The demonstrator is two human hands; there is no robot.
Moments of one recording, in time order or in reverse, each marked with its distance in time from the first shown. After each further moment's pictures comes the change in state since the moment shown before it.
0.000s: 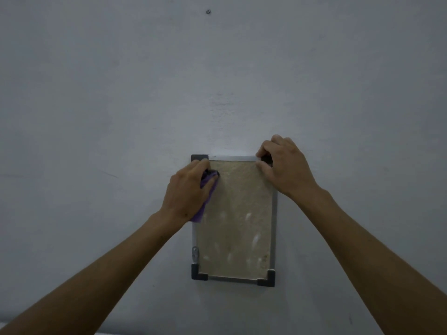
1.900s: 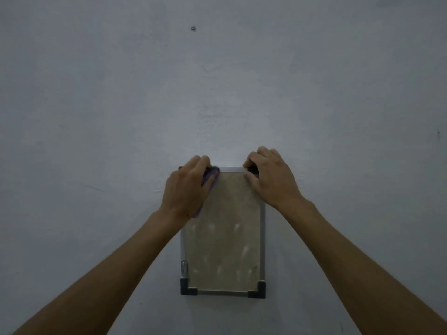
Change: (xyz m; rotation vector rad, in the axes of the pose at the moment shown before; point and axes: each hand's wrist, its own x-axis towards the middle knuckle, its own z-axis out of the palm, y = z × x) left_hand 0.031 0.018 0.007 0.055 0.080 0.112; right_hand -0.002 0.003 0.004 0.022 0.015 0.006
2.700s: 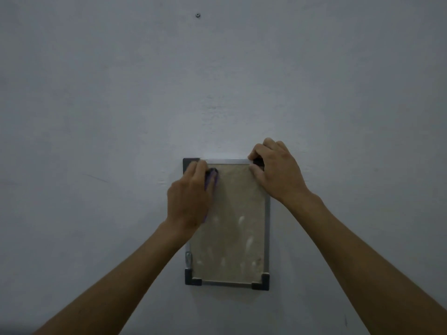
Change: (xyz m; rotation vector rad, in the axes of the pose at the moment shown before) left_hand -0.031 0.013 0.006 0.049 0.072 -0.156; right_hand -0.002 0.001 -0.001 0.008 0.012 -0.003
